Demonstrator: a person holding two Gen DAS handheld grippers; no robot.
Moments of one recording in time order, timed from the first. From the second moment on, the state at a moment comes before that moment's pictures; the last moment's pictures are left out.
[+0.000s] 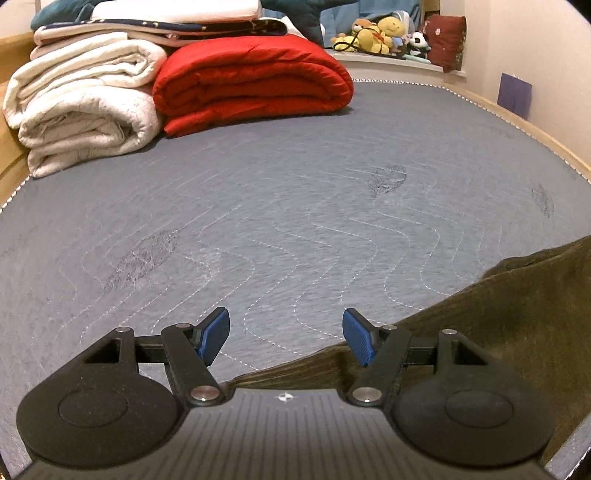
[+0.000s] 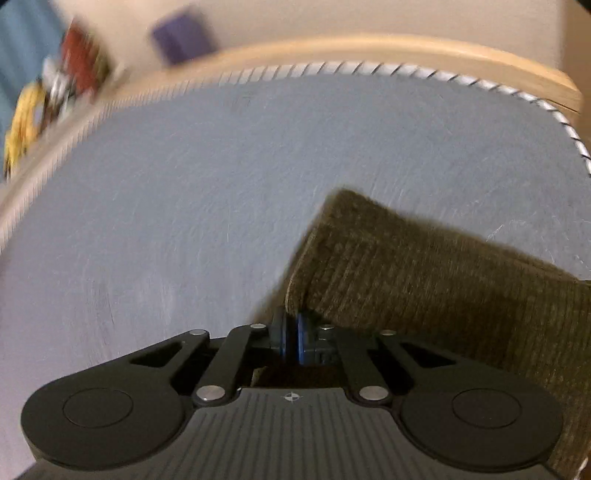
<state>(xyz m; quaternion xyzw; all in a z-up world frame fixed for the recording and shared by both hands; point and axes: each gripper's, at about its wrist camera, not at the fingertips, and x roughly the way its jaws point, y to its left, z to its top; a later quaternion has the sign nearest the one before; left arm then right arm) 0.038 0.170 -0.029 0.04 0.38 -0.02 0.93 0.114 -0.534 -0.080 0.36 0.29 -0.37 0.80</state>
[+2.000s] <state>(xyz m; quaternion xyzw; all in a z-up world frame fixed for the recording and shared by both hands) -0.047 0.068 -0.070 0.24 0.48 -0.22 0.81 -0.114 -0.623 -0.071 0.43 0.28 -0.35 0.78</state>
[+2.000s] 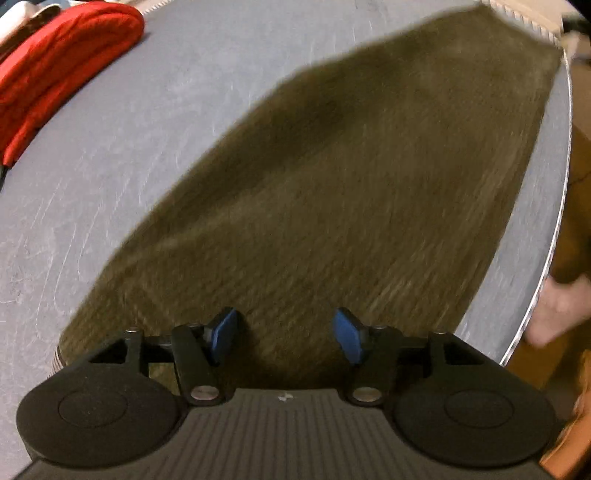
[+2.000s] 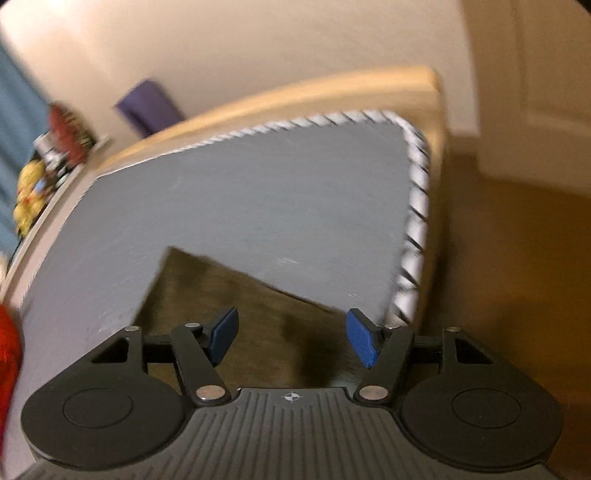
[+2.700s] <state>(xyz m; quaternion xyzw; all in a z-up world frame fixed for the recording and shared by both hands) -0.003 0.013 -0.051 0.19 0.41 -0.20 0.87 -0.093 -0.635 -0.117 0.46 0.26 -0.29 0.79</state>
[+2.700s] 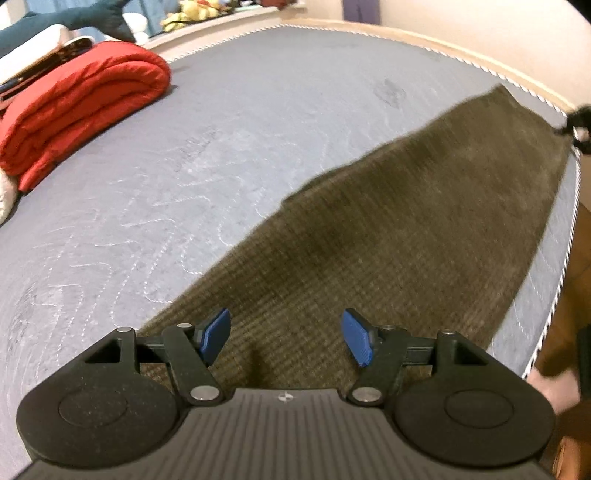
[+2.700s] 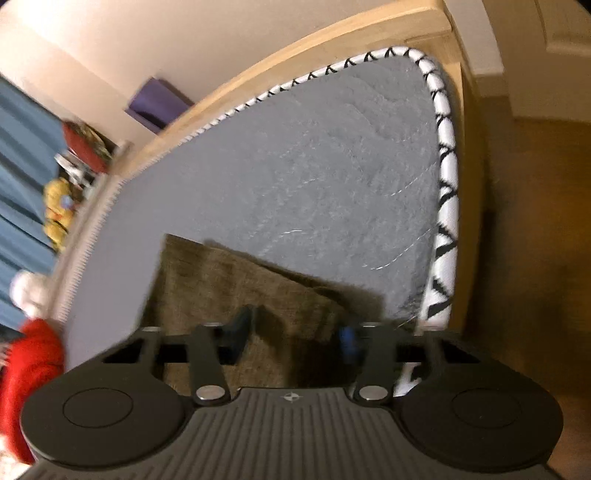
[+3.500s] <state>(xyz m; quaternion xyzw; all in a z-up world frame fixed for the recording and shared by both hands) 0.010 0.045 -0.036 0.13 0.41 -0.13 0.89 -0.041 -0.387 0.065 0.19 0.16 -0.10 0.96</state>
